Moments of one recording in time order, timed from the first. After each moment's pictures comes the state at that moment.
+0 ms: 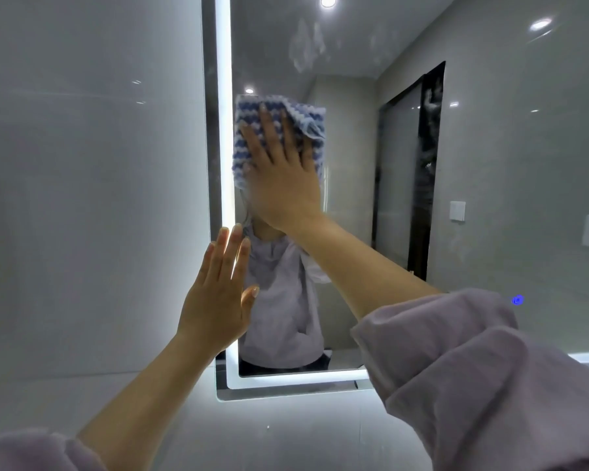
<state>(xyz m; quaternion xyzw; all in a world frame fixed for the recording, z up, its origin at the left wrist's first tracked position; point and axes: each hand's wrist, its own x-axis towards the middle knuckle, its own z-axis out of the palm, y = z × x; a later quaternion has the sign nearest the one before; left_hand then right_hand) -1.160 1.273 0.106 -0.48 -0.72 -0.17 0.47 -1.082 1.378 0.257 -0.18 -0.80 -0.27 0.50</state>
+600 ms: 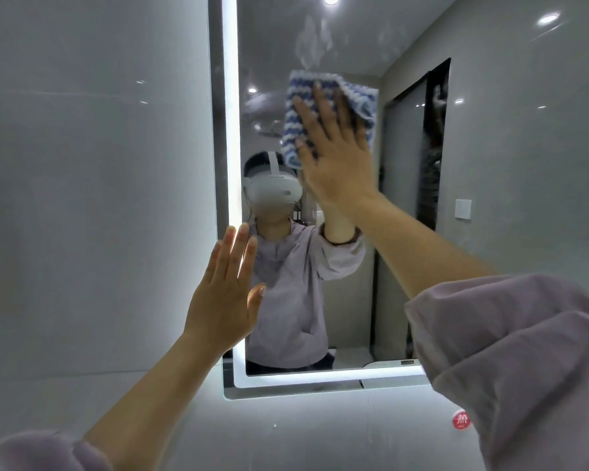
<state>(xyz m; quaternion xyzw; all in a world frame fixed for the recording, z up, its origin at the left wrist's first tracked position) -1.163 1.272 0.106 -0.48 -0.72 -0.17 0.47 -1.040 1.421 0.285 -0.20 -0.78 -0.27 0.52</state>
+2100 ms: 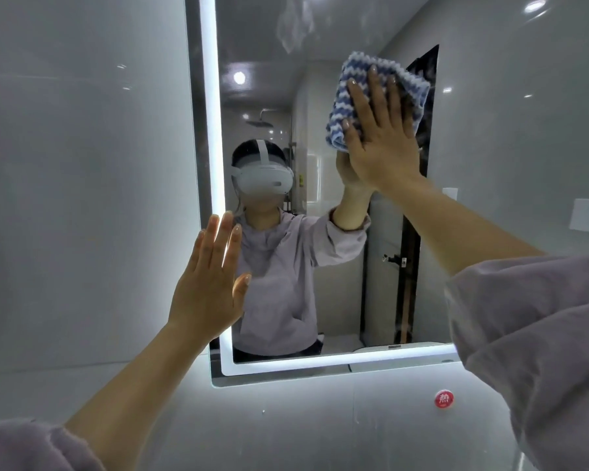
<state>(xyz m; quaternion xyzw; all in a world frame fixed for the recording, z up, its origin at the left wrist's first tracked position) -1.160 1.271 0.107 -0.48 -0.73 -0.15 0.47 -0.983 1.475 0.287 -0.25 -0.77 -0.22 0.55</state>
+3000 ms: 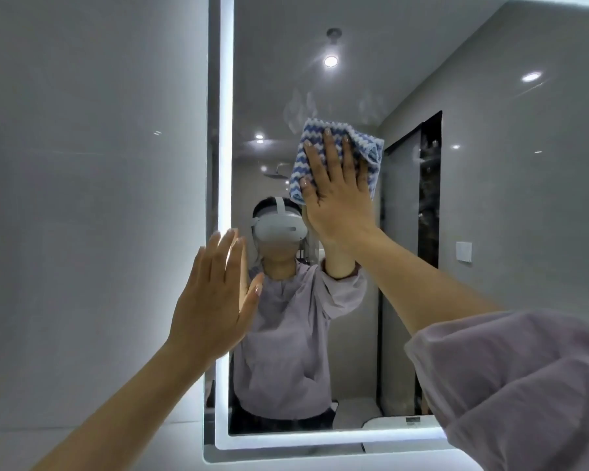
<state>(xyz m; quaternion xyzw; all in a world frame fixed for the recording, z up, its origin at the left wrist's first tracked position) -1.122 1.260 0.177 -0.45 -0.70 -0.24 0.50 -1.028 1.440 0.303 -0.19 -0.78 -0.22 0.55</state>
